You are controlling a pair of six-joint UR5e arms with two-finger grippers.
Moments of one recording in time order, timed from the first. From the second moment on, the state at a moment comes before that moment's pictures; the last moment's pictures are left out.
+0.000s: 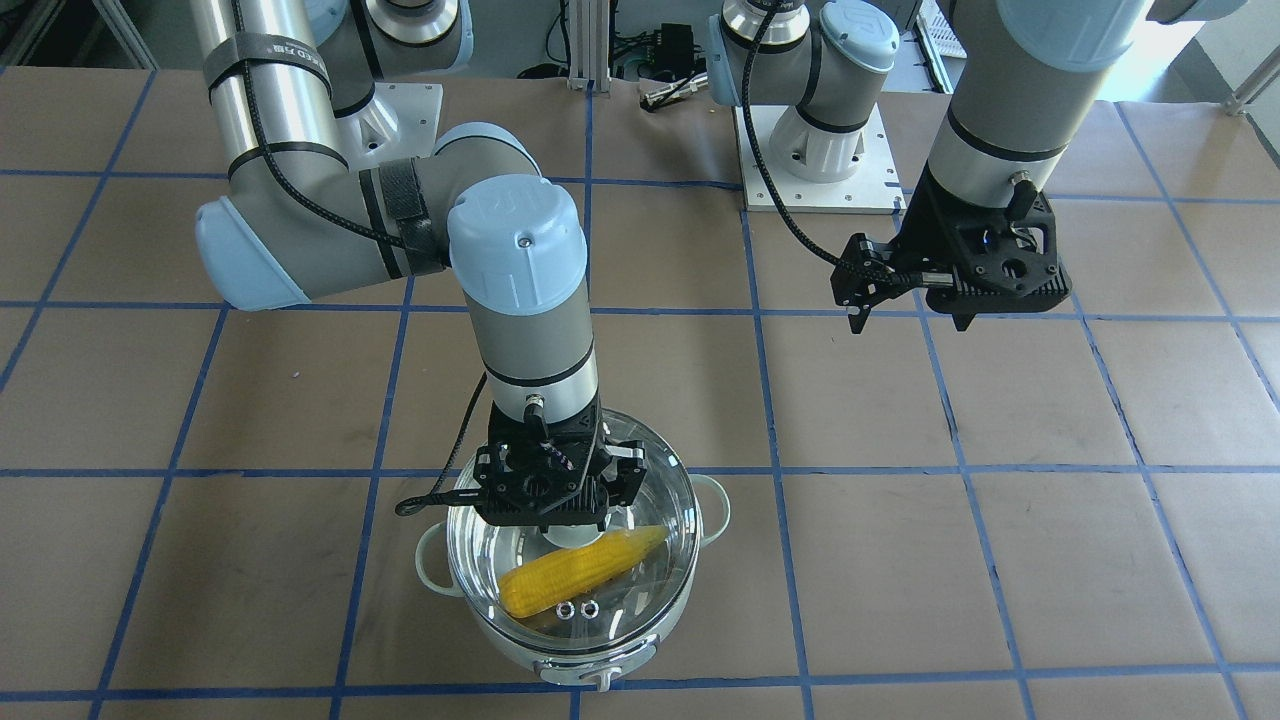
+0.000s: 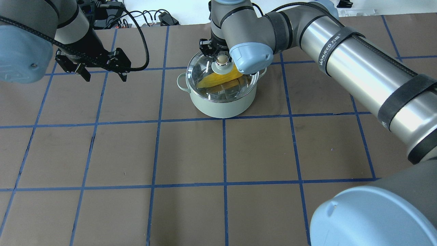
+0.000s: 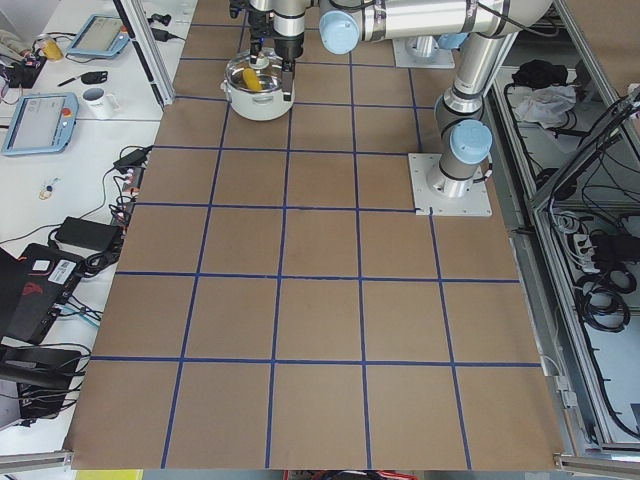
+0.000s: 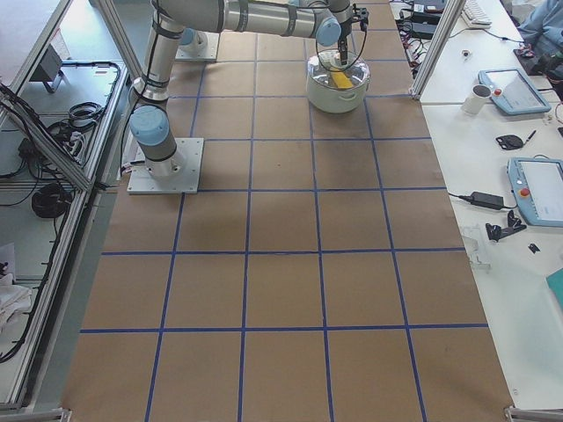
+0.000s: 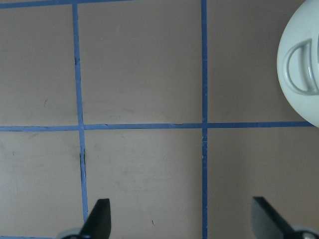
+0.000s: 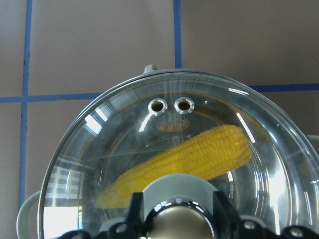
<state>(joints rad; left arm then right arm) -1.52 -1.62 -1.61 -1.42 1.65 0.05 1.89 -1.06 1.35 -2.14 -1.57 0.35</state>
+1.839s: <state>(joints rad) -1.52 -1.57 -1.61 -1.42 1.51 -0.03 1.89 -1.06 1.36 -2.17 -1.56 0.37</state>
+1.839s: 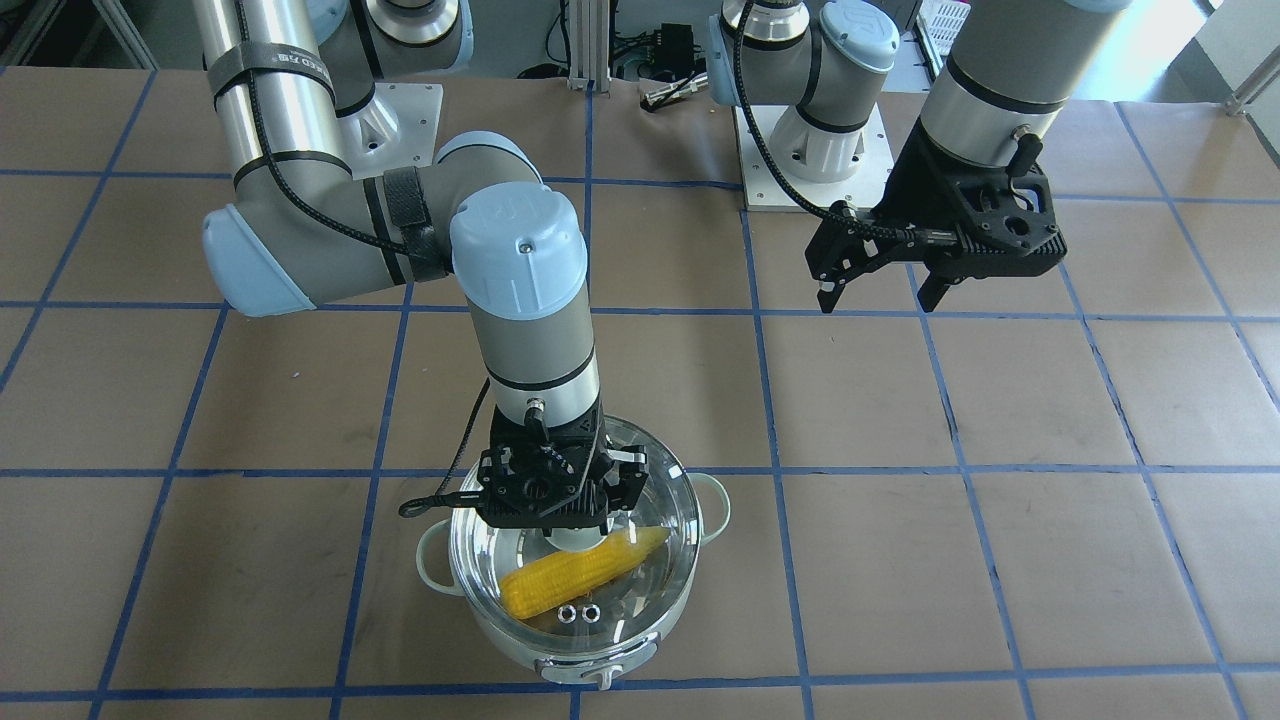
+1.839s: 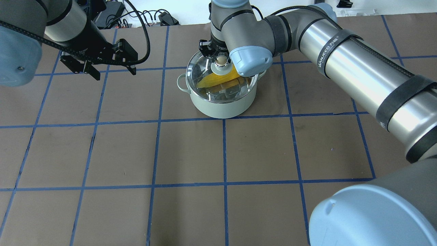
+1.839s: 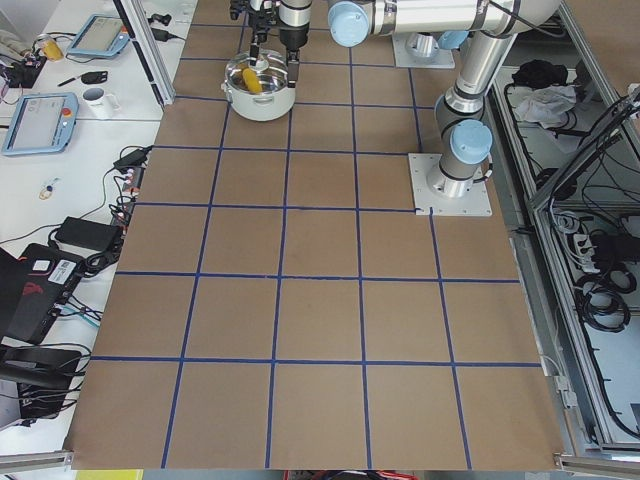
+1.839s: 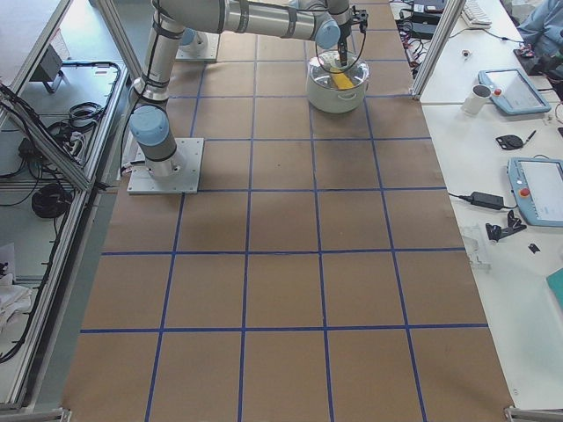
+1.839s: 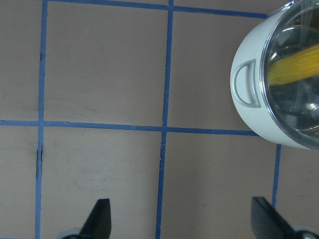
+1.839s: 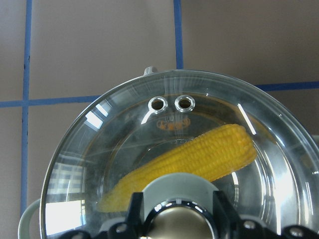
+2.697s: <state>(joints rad) -1.52 -1.57 -1.61 -1.42 1.52 -0.03 1.88 -1.10 1.37 -2.14 -1.56 0.34</state>
